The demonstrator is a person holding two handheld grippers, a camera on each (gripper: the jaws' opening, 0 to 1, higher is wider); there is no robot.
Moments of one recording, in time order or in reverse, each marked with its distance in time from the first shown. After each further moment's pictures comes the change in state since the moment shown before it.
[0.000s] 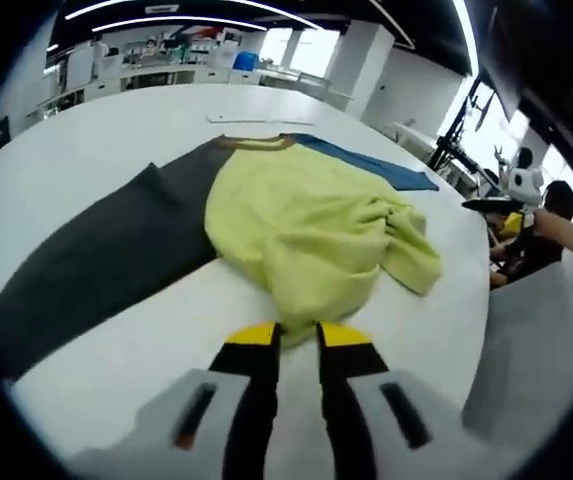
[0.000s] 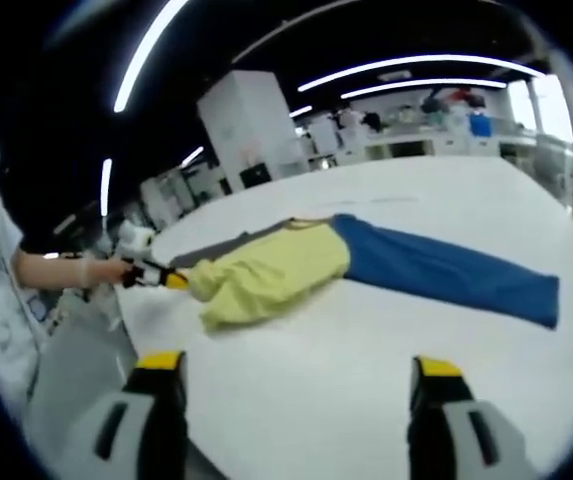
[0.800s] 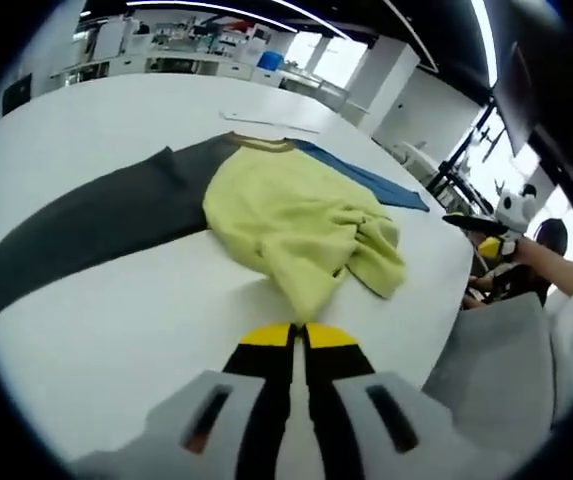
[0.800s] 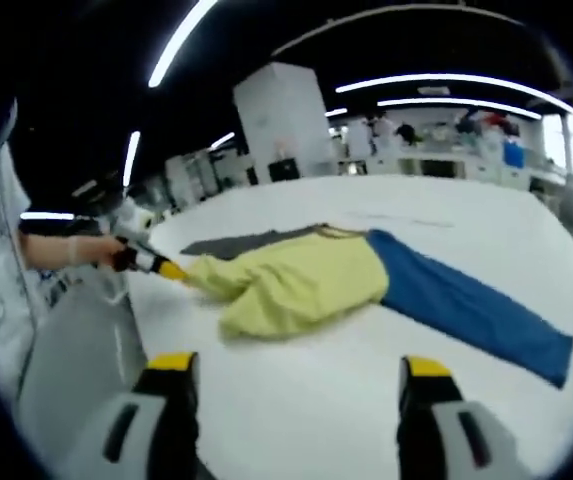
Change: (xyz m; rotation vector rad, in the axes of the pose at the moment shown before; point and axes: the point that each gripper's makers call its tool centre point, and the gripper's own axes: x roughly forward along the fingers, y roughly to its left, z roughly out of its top) left arm -0.038 -0.032 -0.015 -0.153 -0.028 -0.003; right arm 0.027 0.041 0.019 -0.240 0.032 0.074
